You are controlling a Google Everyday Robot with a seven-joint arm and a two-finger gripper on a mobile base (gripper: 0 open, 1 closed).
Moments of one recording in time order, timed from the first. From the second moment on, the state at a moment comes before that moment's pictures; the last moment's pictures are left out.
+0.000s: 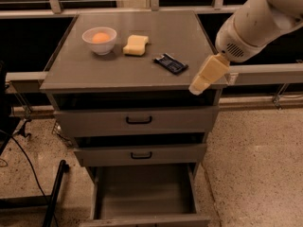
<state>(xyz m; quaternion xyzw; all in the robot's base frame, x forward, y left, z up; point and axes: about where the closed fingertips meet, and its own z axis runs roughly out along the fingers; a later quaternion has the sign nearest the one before) 0.575 -0.154 0.950 -0.49 0.81 -0.04 0.31</state>
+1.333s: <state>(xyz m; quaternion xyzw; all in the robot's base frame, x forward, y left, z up) 0.716 -0.149 0.926 -0.31 0.85 0.02 0.43</state>
